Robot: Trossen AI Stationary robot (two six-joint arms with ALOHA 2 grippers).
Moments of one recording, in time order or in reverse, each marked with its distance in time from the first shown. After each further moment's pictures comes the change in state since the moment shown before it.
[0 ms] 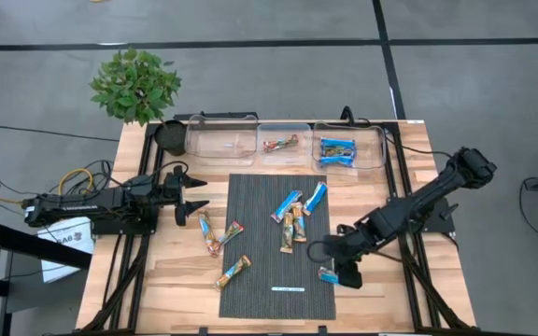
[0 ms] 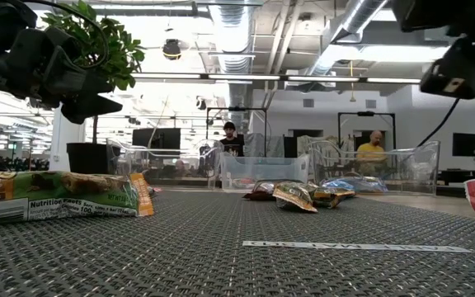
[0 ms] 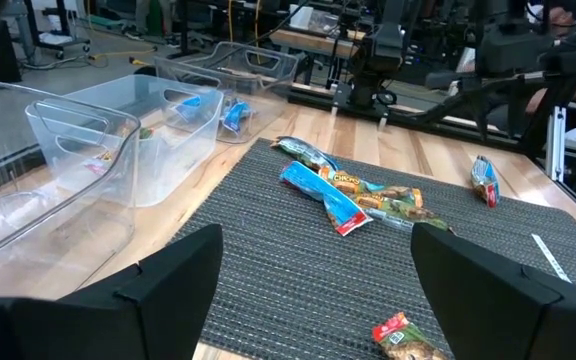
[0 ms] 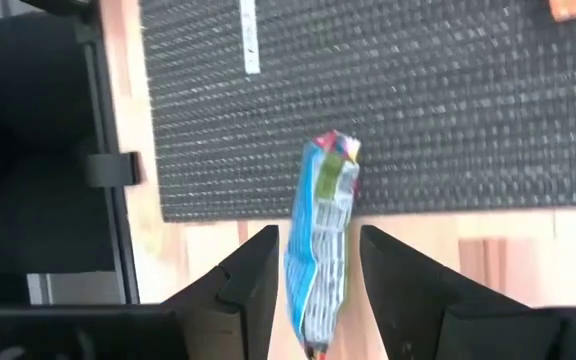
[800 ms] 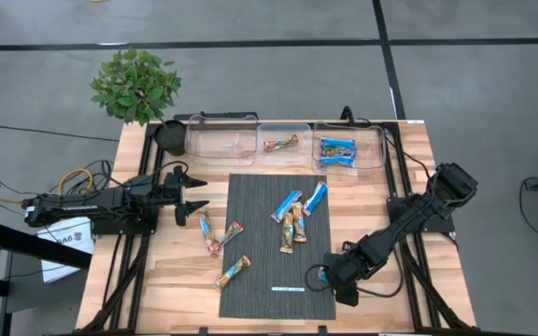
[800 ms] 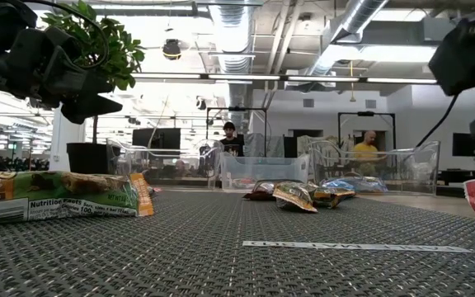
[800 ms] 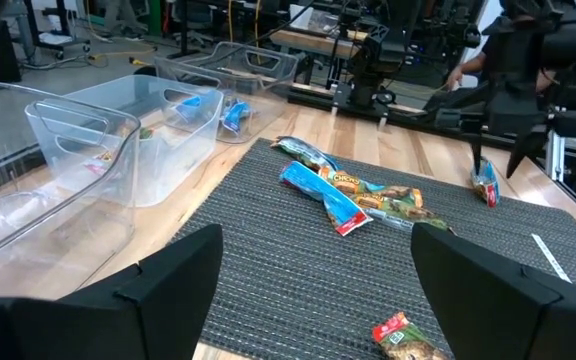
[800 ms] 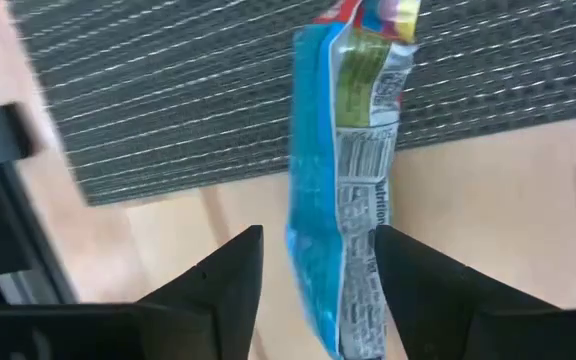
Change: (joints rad) left arm 0.000 0.000 0.000 0.000 0.000 0.000; right arm 0.132 0.249 0.027 0.025 0.006 0.217
